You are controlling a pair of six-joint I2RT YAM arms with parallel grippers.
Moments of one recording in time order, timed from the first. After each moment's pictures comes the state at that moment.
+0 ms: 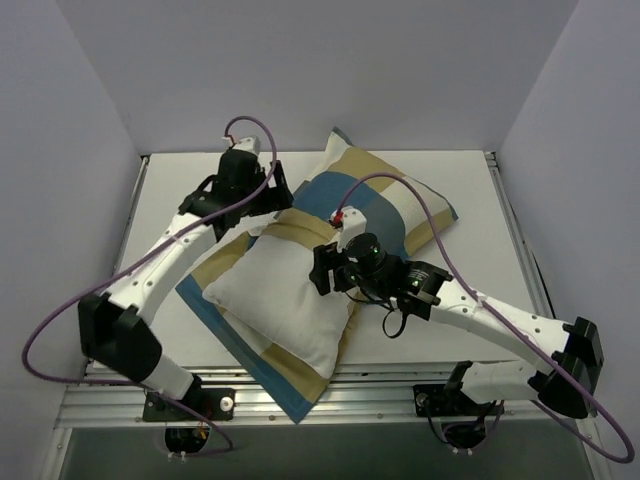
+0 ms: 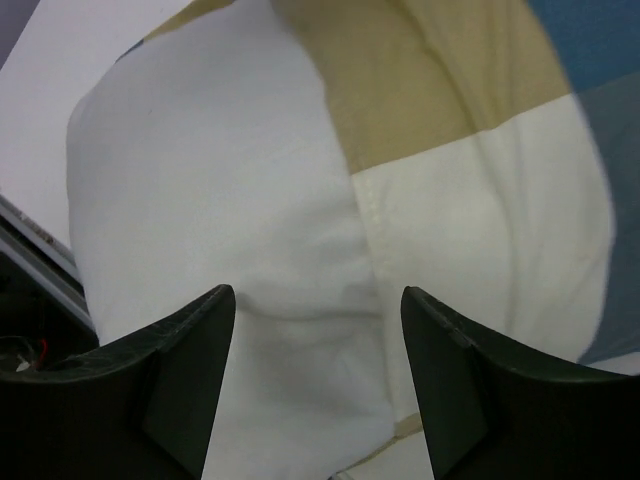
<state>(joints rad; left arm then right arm) -0.47 1.61 1.46 -0.50 -0.09 -0.55 0.97 1.24 0.99 -0.33 0.16 0.44</state>
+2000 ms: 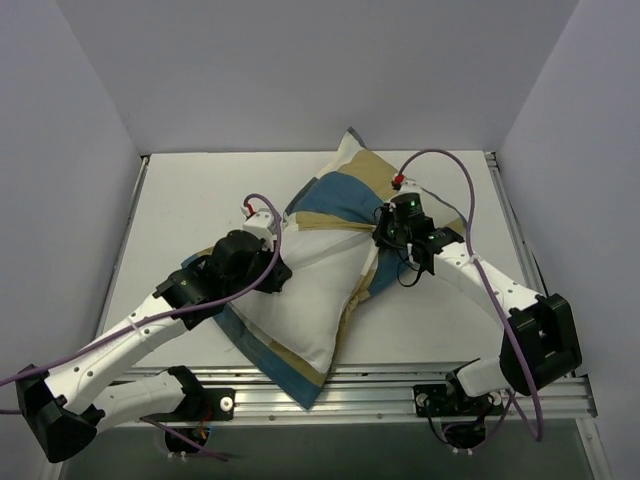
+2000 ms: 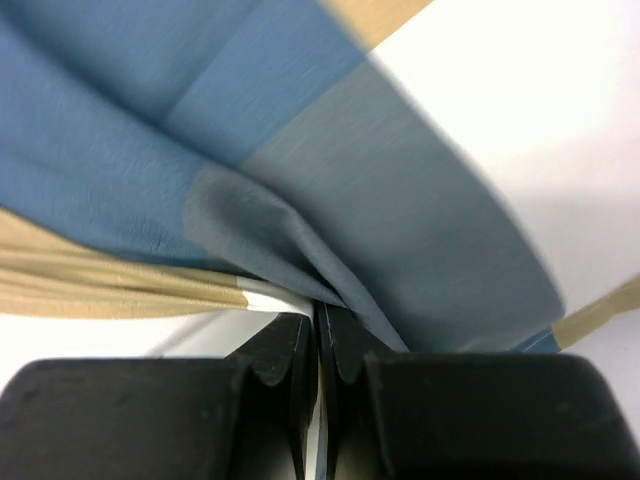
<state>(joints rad) -0.82 1.05 0.99 -0.53 -0.15 -0.52 0.44 1.40 0.96 -0.23 0.12 0.44</state>
